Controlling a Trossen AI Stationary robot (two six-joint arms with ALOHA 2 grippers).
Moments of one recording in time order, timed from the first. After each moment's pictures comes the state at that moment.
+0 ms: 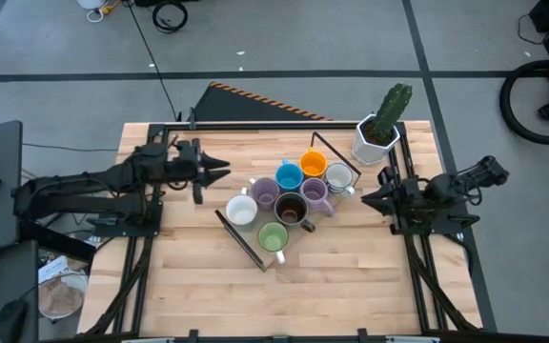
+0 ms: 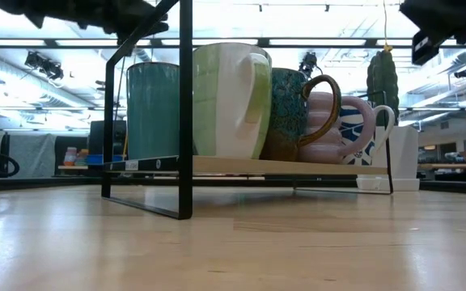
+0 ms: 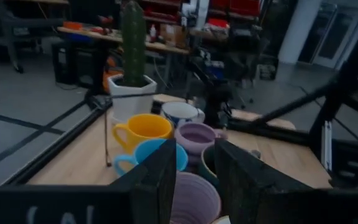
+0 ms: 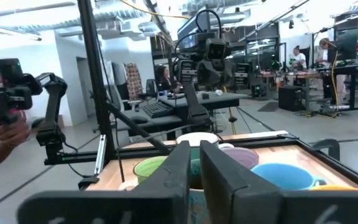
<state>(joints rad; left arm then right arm) 0.24 0.77 0.57 0.13 0.08 -0.14 0.41 0.07 0.14 0.13 0.37 0.02</state>
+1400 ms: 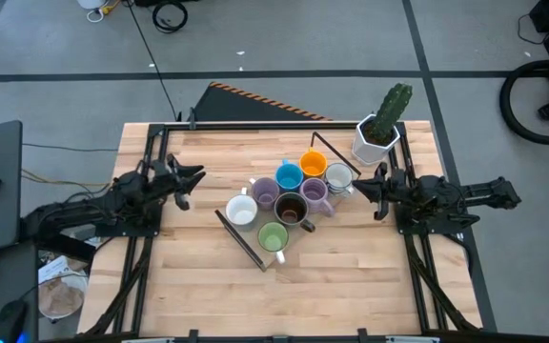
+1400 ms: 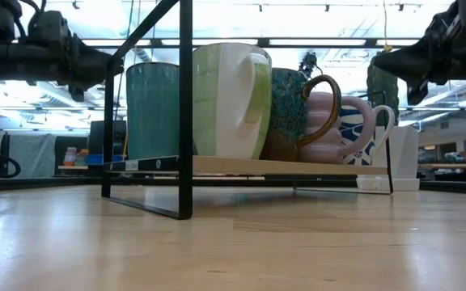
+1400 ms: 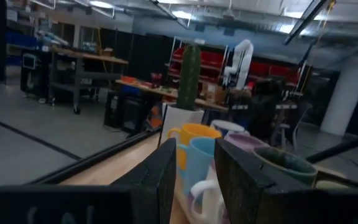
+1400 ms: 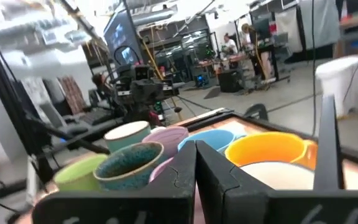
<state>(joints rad) 0.25 0.16 0.01 0.33 -0.16 -0.19 0.09 0.03 0.01 0.17 0.34 0.23</state>
